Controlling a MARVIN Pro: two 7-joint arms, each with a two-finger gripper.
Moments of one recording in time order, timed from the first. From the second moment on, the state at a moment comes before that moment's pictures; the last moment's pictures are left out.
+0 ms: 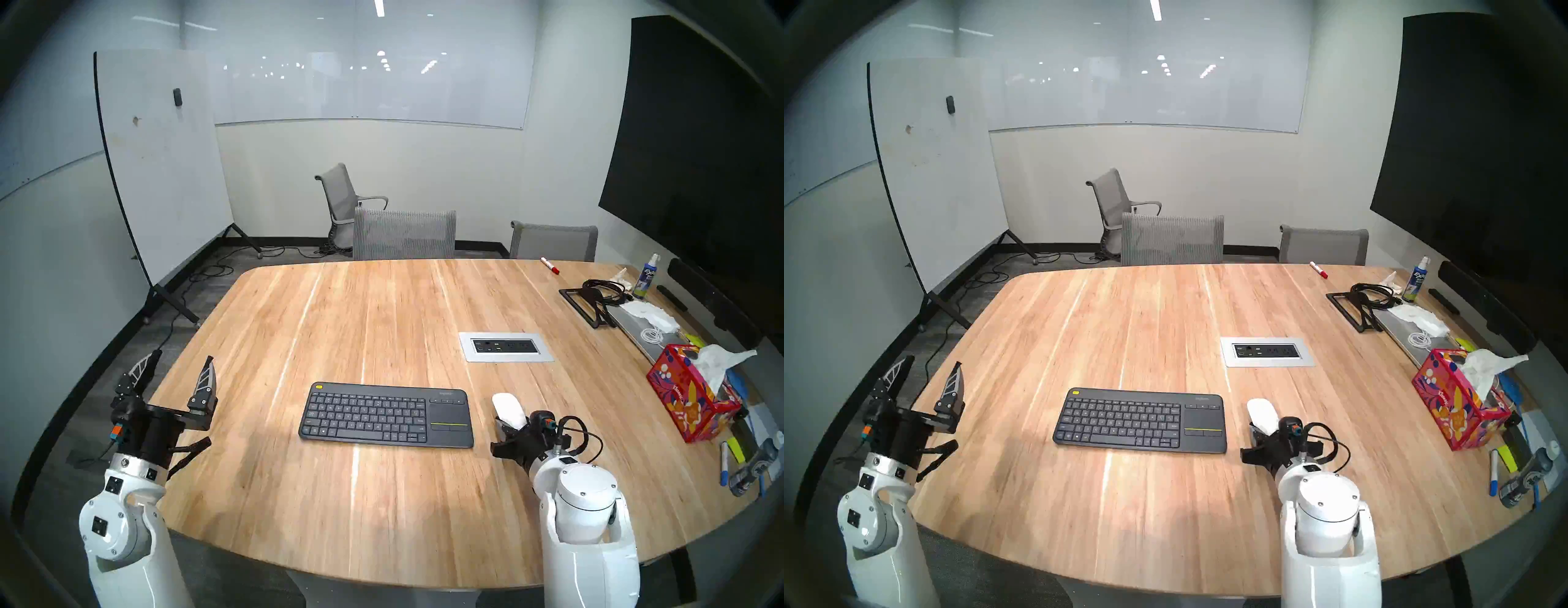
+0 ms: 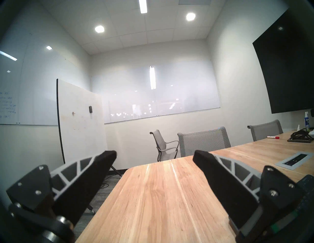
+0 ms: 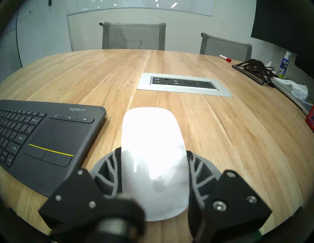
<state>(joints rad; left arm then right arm) 2.00 -1.76 -2.19 -2.08 -0.14 -0.25 -0.62 -1.95 -1.67 1.74 -1.95 -0.21 0.43 0.25</state>
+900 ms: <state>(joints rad) 2.00 -1.76 -2.19 -2.08 -0.14 -0.25 -0.63 -1.93 -1.66 1.73 -1.93 -0.17 0.49 0.19</state>
